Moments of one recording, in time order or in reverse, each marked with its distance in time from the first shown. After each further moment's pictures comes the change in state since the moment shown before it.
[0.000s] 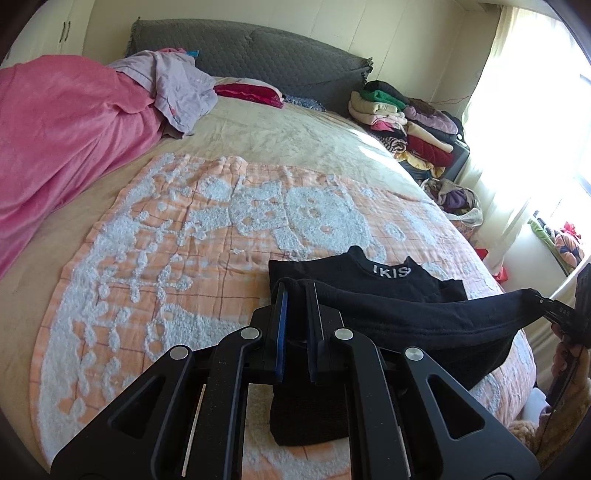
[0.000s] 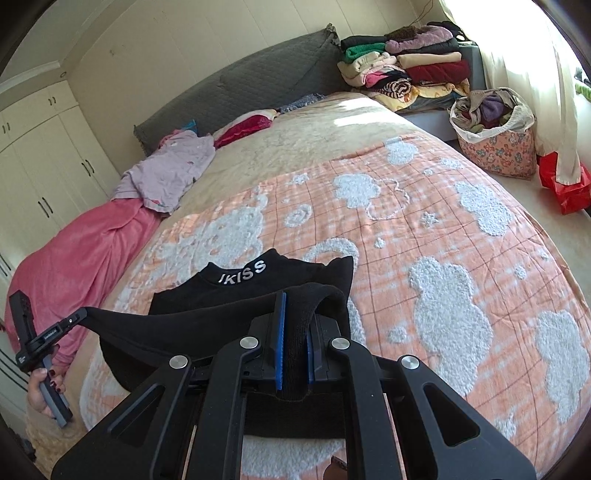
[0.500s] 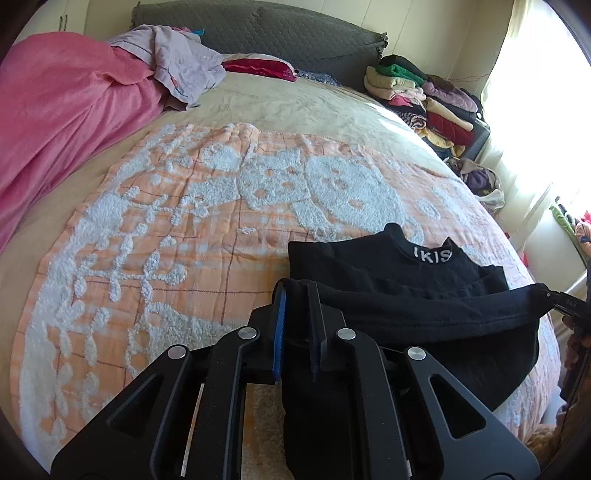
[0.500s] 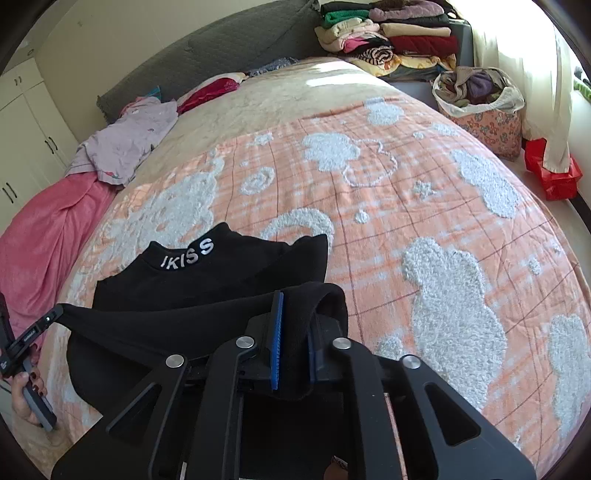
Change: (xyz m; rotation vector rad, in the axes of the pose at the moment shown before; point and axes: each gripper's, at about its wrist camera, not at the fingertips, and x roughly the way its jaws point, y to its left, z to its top) left arm 0.067 0.012 -0.009 0.018 0.080 0.071; right arm 0.078 -0.020 -0.001 0.016 0.142 -0.129
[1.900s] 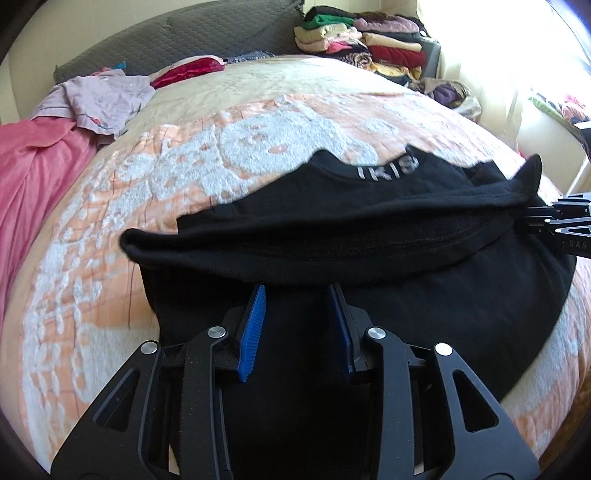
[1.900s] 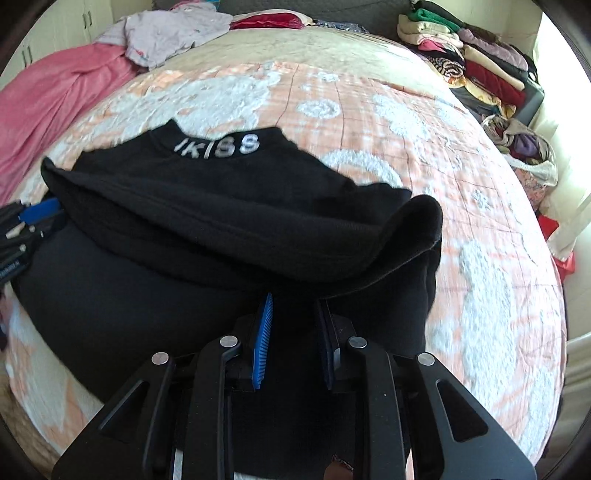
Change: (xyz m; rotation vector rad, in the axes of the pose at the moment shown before) left arm 0.053 -0.084 -0.036 0.349 0.072 0.024; right arm 0.055 0.068 -0.030 -0.381 0.160 -0.107
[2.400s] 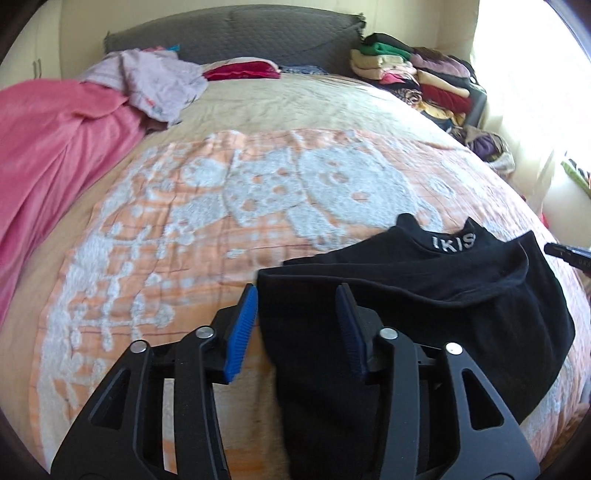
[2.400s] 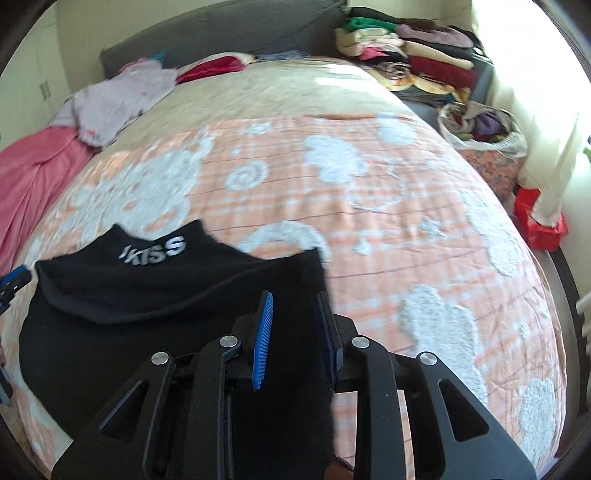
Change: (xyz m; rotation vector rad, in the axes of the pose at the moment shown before) left arm -0.017 0.082 0.023 -0.207 -0.046 0.036; right arm -0.014 -0.079 0.027 0.233 -0.138 -0.041
